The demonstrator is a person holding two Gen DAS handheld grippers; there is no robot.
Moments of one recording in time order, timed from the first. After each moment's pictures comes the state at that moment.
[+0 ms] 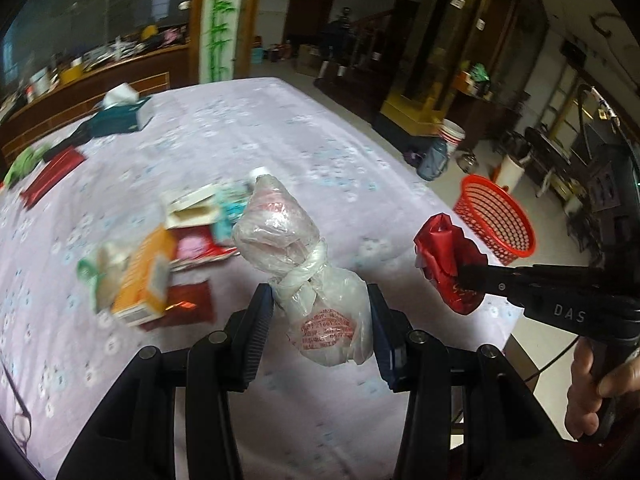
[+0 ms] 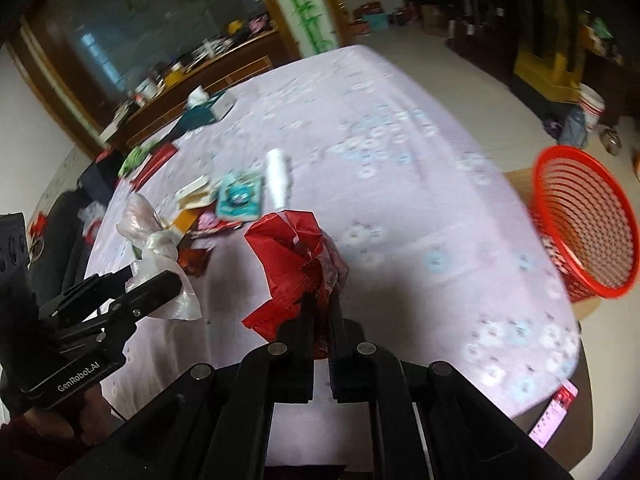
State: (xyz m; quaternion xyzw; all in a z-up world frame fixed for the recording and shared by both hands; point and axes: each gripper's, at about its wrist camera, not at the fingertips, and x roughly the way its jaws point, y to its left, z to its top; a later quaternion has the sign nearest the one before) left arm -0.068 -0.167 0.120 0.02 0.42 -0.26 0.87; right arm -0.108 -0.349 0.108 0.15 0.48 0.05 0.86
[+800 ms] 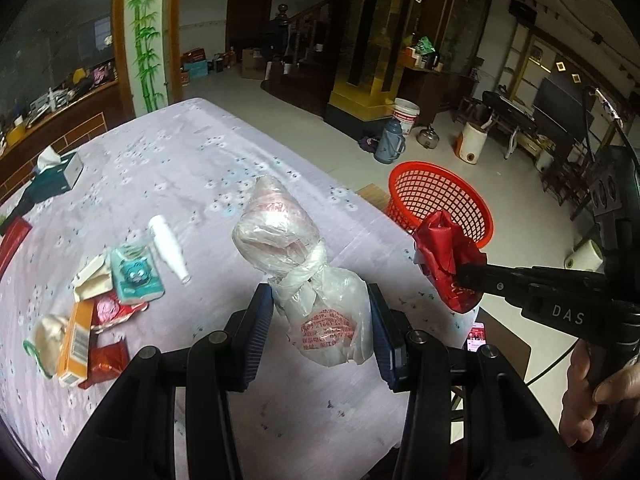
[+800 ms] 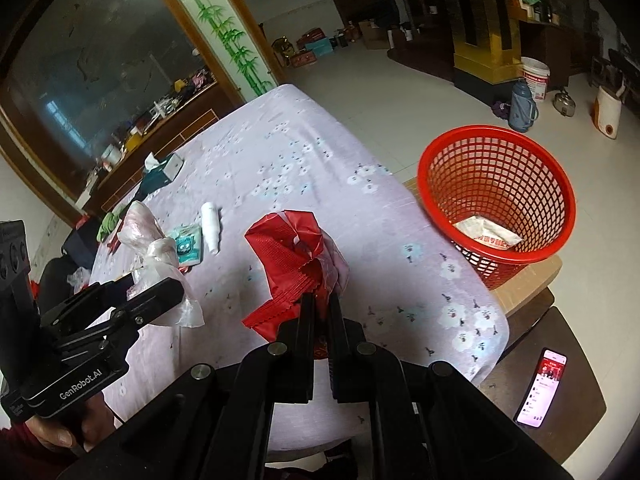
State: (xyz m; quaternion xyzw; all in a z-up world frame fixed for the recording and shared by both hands) left arm -0.072 -0.275 0.138 0.08 0.41 -0.33 0.85; right arm -0.155 -0.442 0.122 0.22 0.43 -0.03 0.87
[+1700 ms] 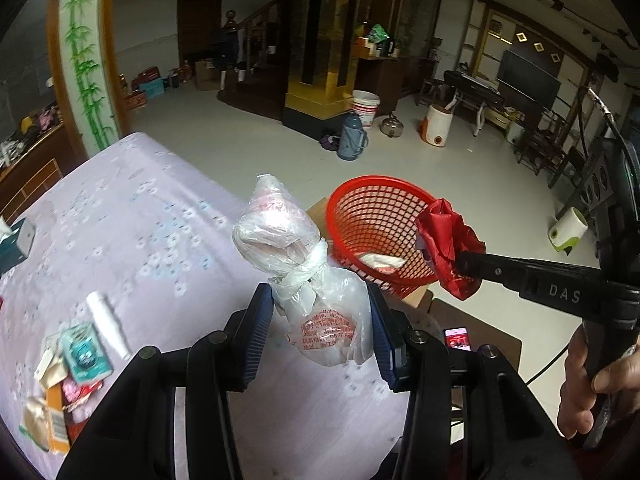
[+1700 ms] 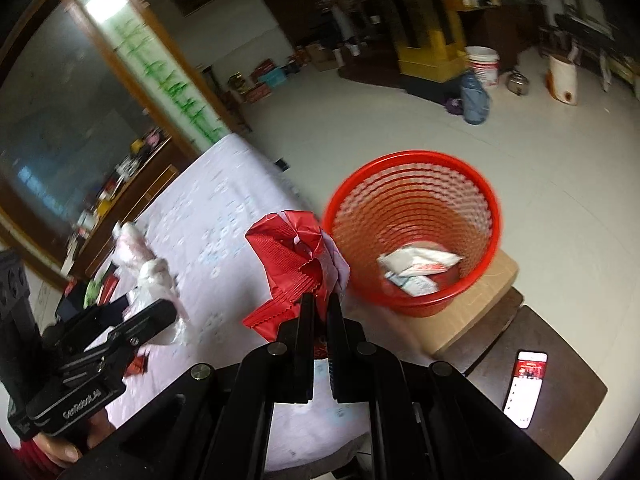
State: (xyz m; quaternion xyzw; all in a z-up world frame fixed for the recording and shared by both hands) left arm -0.059 -0.378 0.149 0.13 0.39 -0.40 0.82; right arm -0.172 -0.547 0.132 0.29 0.39 -0.11 0.87
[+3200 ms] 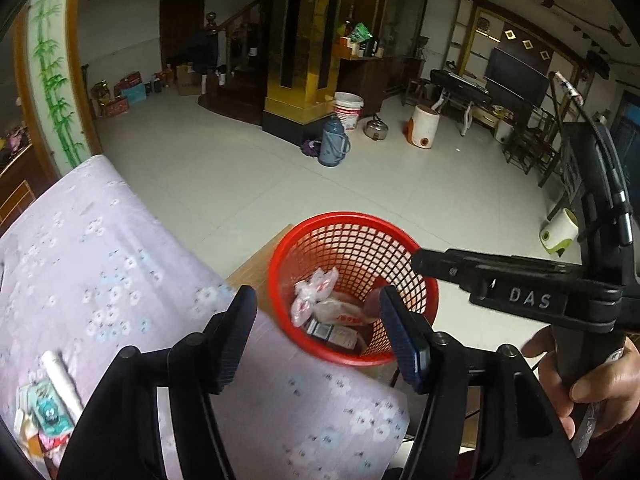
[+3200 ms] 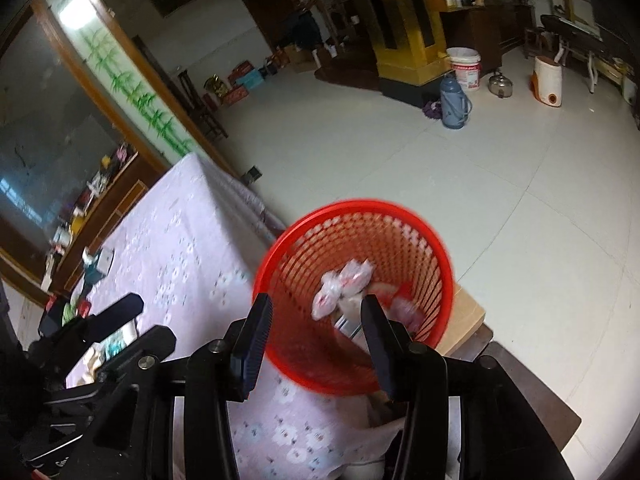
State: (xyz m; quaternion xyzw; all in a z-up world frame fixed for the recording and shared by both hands) left arm -0.052 -0.471 0.152 0.12 0.38 -0.41 0.82; right arm -0.130 -0.617 0.131 0.27 0.41 -0.13 0.86
